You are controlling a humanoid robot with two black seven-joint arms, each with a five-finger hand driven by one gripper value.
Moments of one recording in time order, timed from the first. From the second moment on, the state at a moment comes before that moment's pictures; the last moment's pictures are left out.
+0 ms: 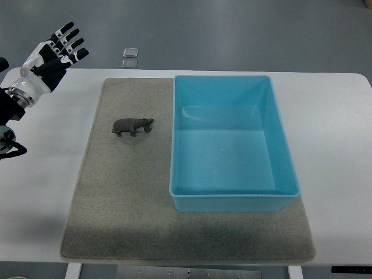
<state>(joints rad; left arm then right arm) -0.66 0.56 -0.79 -0.84 0.32 -0.30 -0.43 0.04 0.00 -0.01 0.07 -0.05 0.17 0.06</state>
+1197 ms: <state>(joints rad) -0.70 0.81 -0.67 -1.07 0.73 -0.28 -0.49 0.04 0.00 -0.01 0.07 -0.05 0.17 0.06</state>
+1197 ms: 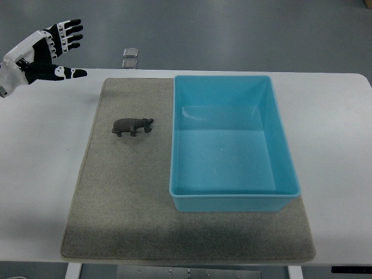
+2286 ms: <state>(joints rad) -0.80 0.78 -0.46 -1.18 1.25 -0.11 -0.36 0.04 0.00 -0.01 0.07 -0.05 0.17 0.06</state>
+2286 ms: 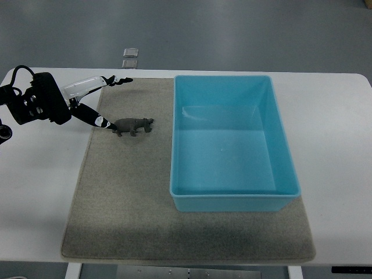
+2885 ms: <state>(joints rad) -0.81 0.73 -0.44 -1.14 1.38 -0.07 -0.36 0.04 0.00 -0.01 0.07 -0.05 0.17 0.06</state>
